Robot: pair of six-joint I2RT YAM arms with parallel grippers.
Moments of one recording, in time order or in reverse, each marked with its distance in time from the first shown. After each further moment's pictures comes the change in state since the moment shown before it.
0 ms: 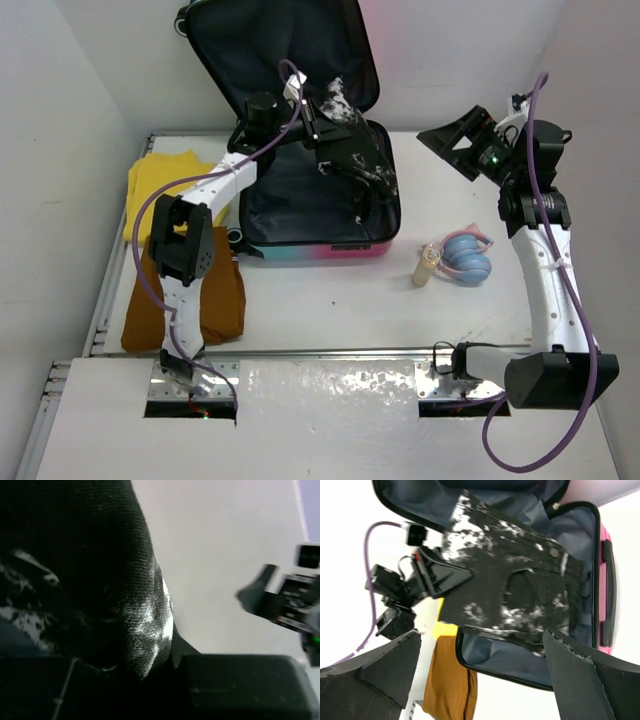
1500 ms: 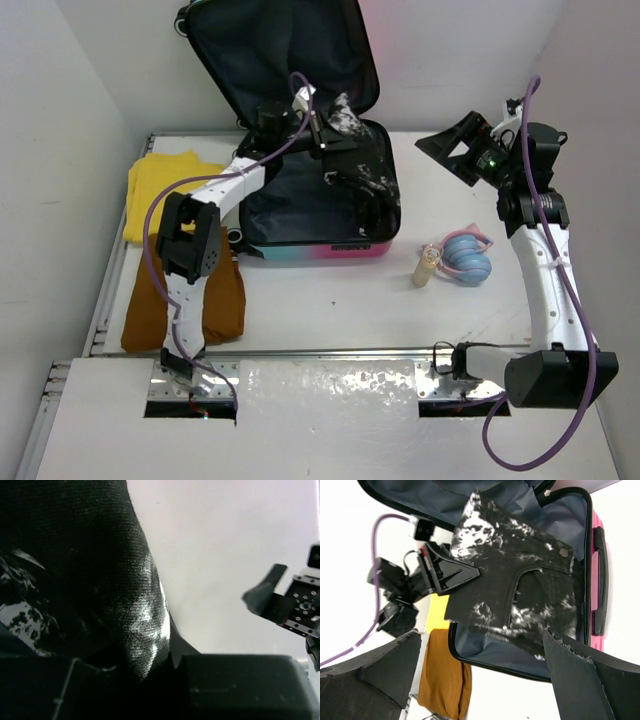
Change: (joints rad) left arm -0.045 0.045 0.009 -0.010 -0.013 -0.013; right arm 0.000 0.003 -0.019 -0.044 -0.002 -0.033
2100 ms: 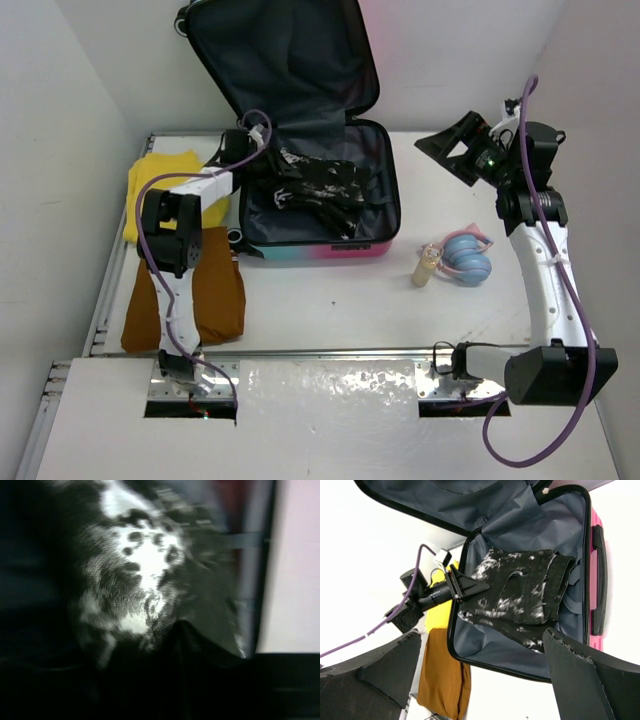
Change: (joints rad) left arm 0.219 -0.005 -0.244 -0.309 -0.198 0.286; right arm 0.000 0.014 0.000 0.000 0.000 -0.003
